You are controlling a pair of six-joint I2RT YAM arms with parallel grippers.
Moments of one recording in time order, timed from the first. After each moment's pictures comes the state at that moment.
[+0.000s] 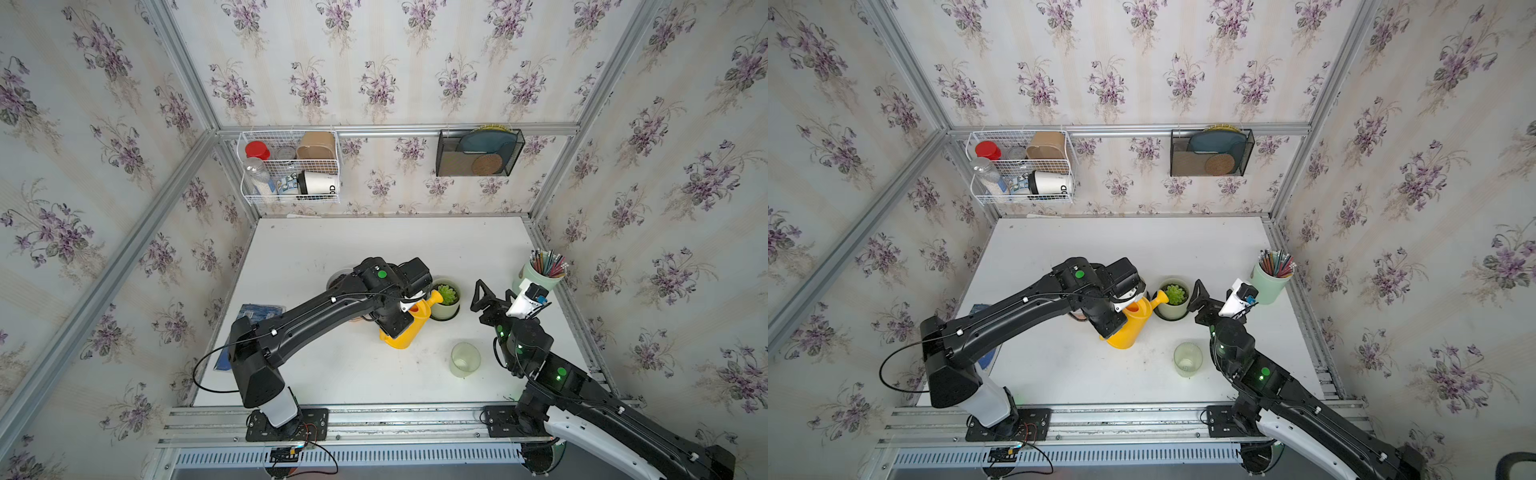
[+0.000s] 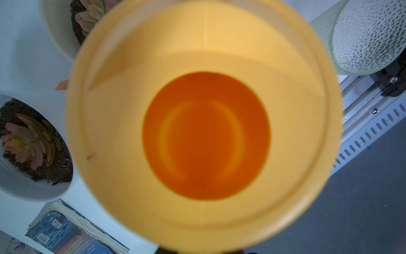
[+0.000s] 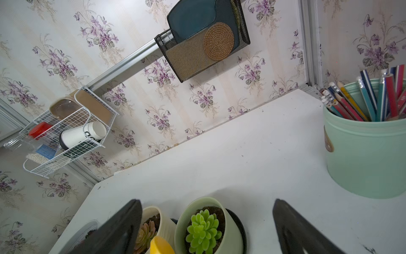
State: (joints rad) left arm -1.01 1.67 1.67 -1.42 -0.01 -0.09; right arm 0.85 0.54 0.42 -0.04 0.80 0.54
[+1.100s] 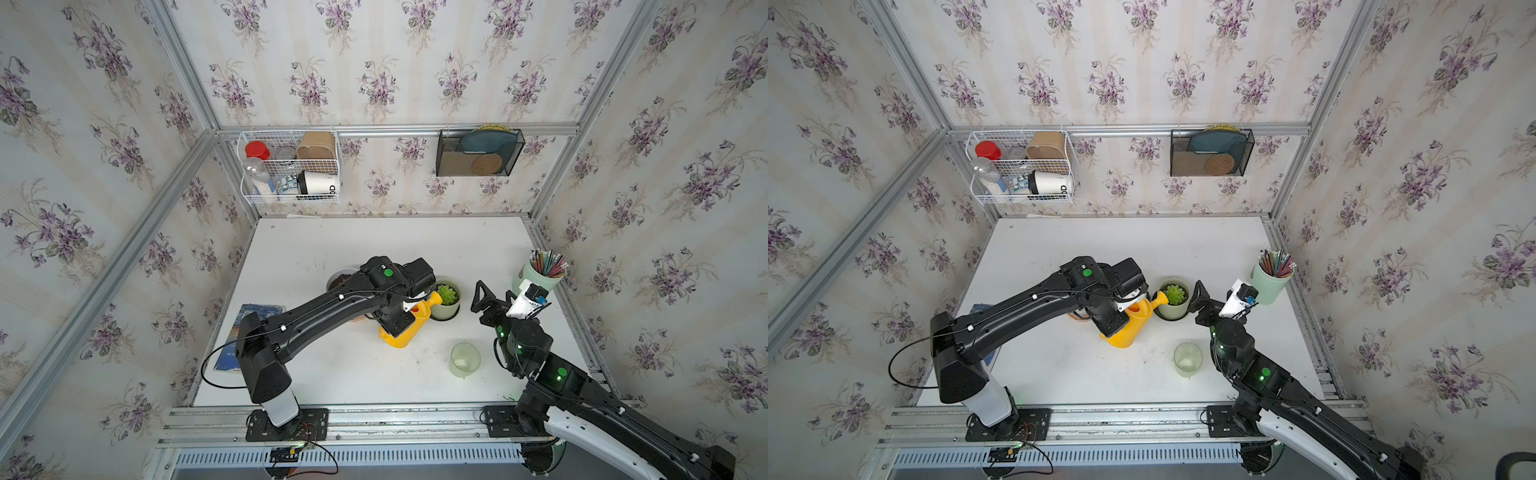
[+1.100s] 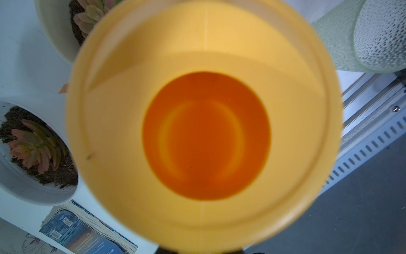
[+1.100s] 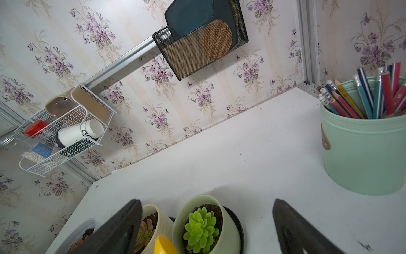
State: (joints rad) left arm -1.01 1.71 1.69 -1.43 -0.03 -0.07; right arm 0.85 0.54 0.42 -0.05 0.81 0.55
